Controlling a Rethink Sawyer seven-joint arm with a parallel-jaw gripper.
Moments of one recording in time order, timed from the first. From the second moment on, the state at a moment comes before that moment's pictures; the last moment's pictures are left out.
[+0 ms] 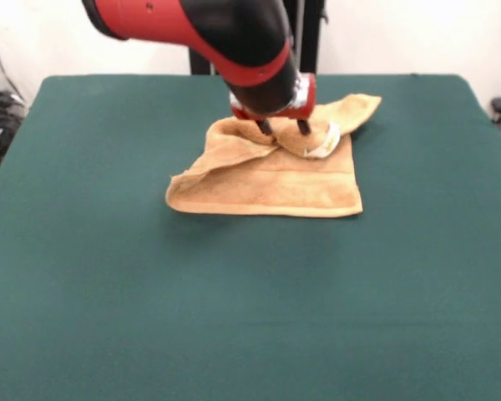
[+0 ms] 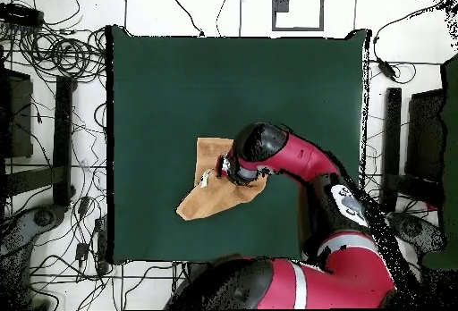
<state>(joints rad) -0.32 -0.37 0.05 1.55 0.11 0.96 1.59</state>
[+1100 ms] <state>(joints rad) -0.33 -0.31 0.05 1.53 0.10 1.09 1.59</state>
